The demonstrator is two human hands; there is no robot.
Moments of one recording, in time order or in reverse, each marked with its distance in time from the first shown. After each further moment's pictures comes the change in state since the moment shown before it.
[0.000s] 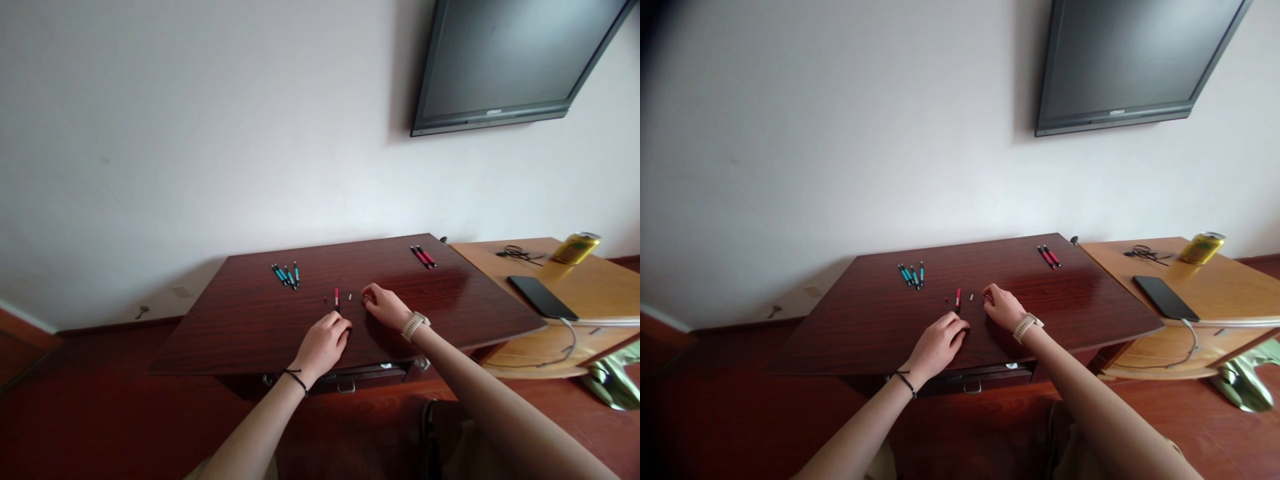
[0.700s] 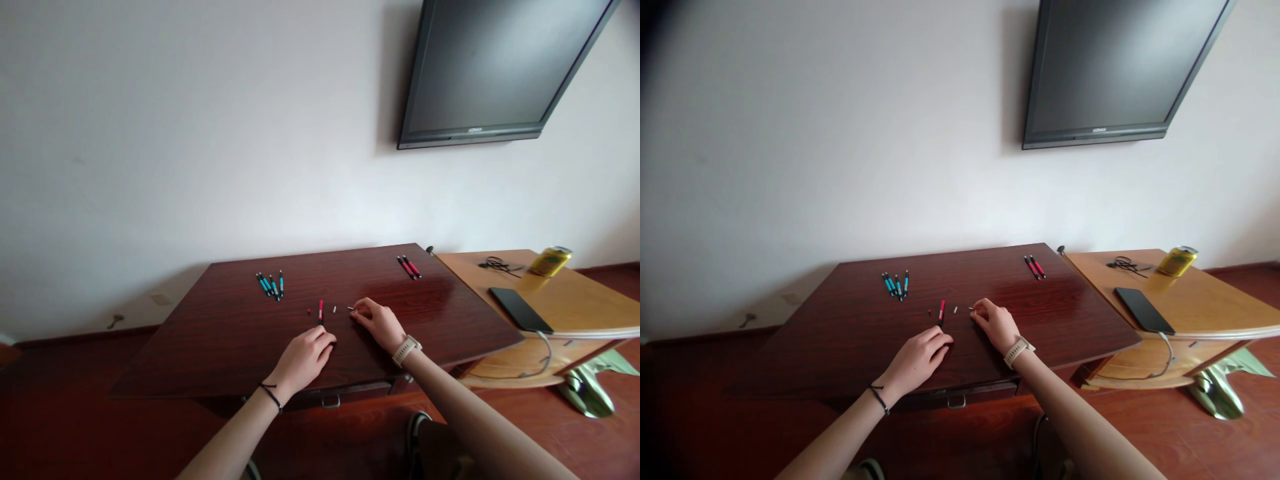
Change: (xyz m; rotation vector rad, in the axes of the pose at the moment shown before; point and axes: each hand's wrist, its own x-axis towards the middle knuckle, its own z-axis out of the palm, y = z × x) left_hand 0.014 0.000 -0.010 0.022 -0.076 0.026; right_hand -0.013 0.024 -0.004 0.290 0.086 -0.009
